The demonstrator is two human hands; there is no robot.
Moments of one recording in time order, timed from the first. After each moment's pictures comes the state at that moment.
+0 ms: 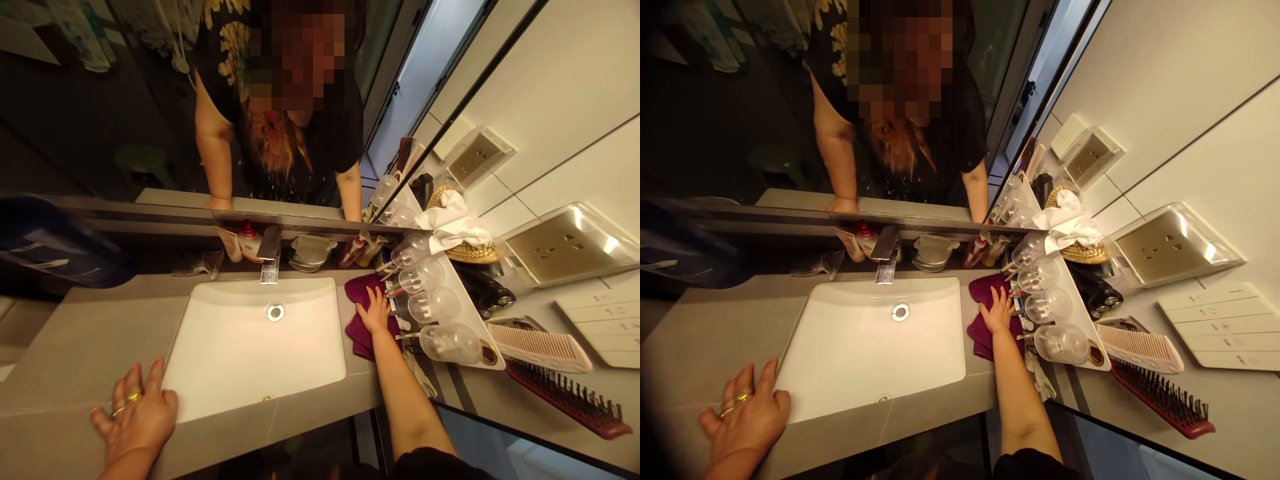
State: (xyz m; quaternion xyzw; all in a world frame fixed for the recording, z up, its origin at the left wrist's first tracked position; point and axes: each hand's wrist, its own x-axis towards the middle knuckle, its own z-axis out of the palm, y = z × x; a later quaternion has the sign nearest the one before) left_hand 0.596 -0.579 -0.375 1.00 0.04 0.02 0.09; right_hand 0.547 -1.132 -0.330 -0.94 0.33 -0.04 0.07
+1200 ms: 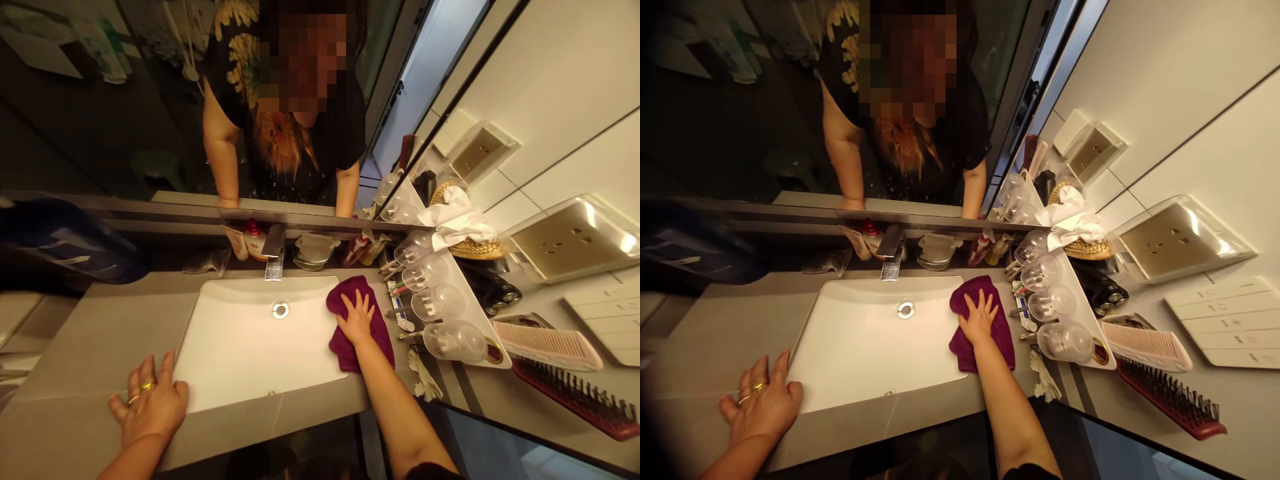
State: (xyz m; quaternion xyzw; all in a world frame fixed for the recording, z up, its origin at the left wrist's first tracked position) left_hand 0.594 -0.584 -0.365 1.00 0.04 0.01 0.08; right_hand 0.549 -1.052 -0.331 -0.96 0.24 -0.02 0.11
